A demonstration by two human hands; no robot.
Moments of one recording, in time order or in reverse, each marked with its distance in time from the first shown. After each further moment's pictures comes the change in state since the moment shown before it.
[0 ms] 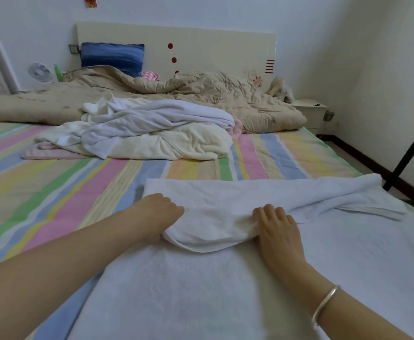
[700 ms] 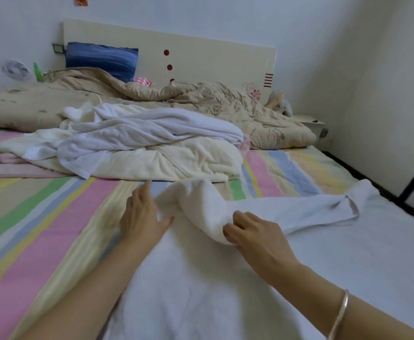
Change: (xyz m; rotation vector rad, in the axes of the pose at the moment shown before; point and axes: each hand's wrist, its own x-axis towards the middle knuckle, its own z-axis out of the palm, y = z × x) left_hand 0.108 -0.070 0.101 -0.947 0.573 -0.770; right_hand 0.115 -0.063 0.028 0.103 -0.016 -0.388
